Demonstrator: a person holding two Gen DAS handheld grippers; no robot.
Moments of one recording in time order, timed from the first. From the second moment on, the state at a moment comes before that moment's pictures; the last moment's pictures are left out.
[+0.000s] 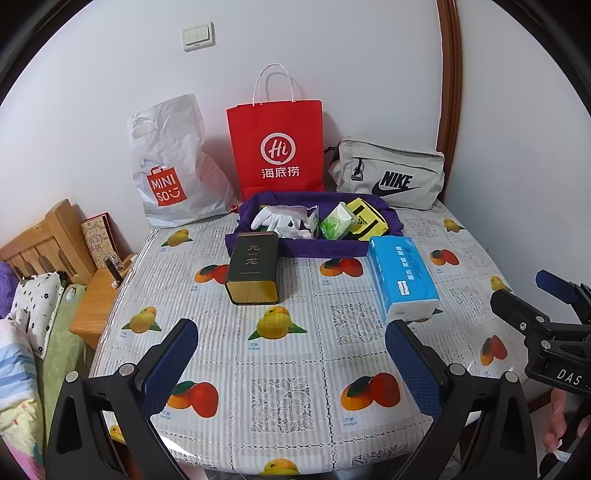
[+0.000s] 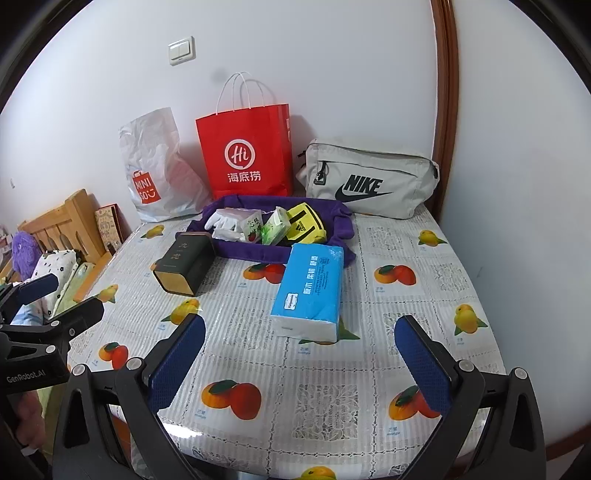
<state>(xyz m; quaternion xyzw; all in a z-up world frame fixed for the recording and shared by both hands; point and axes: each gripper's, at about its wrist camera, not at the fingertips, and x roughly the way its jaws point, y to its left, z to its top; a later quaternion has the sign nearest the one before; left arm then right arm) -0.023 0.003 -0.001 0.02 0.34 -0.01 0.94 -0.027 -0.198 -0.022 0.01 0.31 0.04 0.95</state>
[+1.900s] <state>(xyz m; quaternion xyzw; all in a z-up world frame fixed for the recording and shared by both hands) -0.025 0.005 0.007 0.03 0.33 -0.01 0.94 -0.032 -0.196 -0.022 0.01 0.31 0.04 0.95</state>
